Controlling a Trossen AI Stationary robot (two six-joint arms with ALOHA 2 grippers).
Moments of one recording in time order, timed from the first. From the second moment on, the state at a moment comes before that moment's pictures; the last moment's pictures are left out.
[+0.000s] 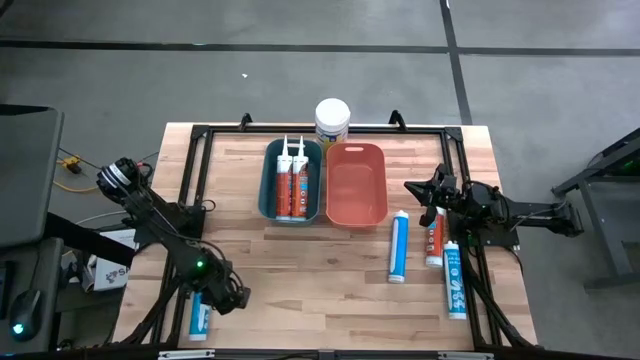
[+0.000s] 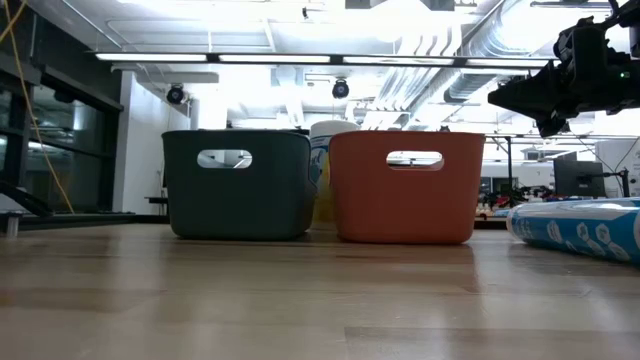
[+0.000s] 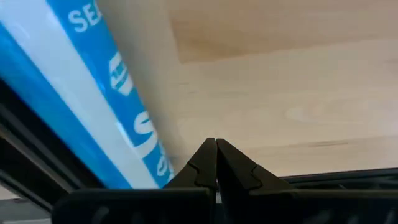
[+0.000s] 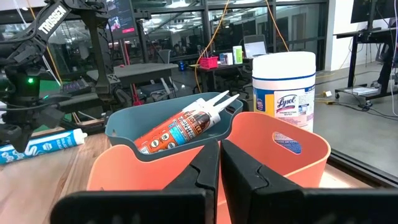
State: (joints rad) left arm -0.83 1.46 0.83 -0.62 0.28 -2.28; right arm -0.07 0.03 0.01 0.08 0.31 0.12
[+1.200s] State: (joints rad) left arm -0.77 1.45 0.83 -0.57 0.21 -2.20; right arm -0.07 0.03 0.01 0.08 0.31 0.12
